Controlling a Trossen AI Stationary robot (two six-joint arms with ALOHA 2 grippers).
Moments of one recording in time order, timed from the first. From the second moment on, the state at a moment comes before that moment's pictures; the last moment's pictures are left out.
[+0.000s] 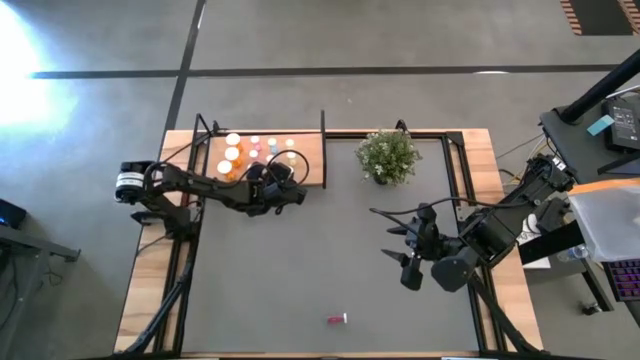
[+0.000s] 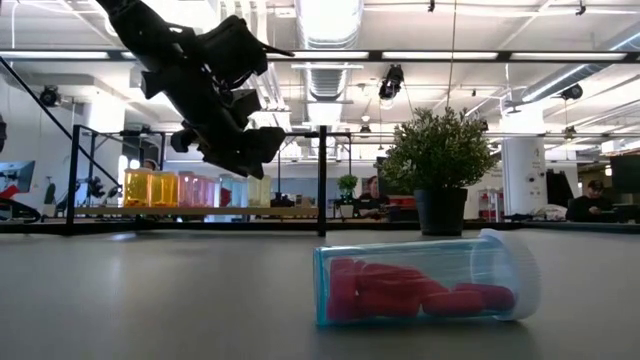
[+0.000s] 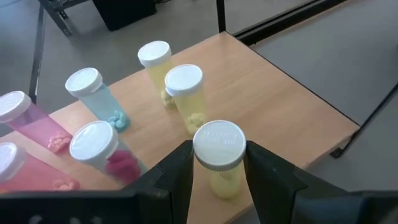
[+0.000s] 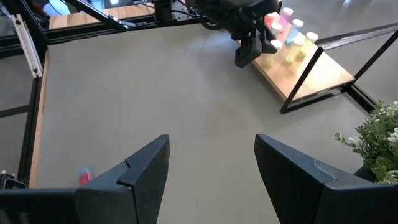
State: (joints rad) left arm 0.13 1.54 0.78 -0.05 -0.85 -0.57; right arm 0.68 1.30 1.28 -0.86 0.76 0.70
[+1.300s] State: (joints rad) left arm 0.14 1.54 0.78 0.04 -0.82 -0.48; right arm 0.68 1.30 1.28 -0.87 0.76 0.70
